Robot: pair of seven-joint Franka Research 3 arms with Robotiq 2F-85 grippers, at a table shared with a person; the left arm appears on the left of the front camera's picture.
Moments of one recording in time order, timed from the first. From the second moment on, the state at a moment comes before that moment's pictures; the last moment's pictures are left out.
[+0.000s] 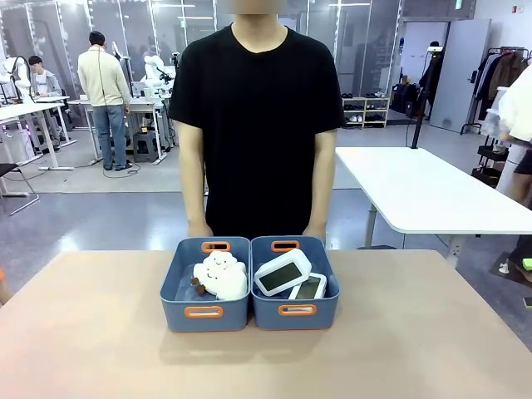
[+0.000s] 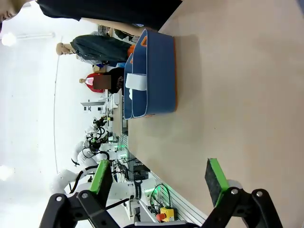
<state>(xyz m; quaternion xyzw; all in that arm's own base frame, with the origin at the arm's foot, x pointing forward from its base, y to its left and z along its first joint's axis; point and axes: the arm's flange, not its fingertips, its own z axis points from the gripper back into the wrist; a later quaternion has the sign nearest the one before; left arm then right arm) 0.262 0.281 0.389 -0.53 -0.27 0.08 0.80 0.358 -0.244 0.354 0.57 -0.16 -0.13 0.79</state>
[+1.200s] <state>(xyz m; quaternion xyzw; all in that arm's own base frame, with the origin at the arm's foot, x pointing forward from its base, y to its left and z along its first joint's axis) 0.262 0.281 0.389 -0.53 -0.27 0.08 0.80 0.358 -0.244 0.354 0.57 -0.16 -0.13 0.79</state>
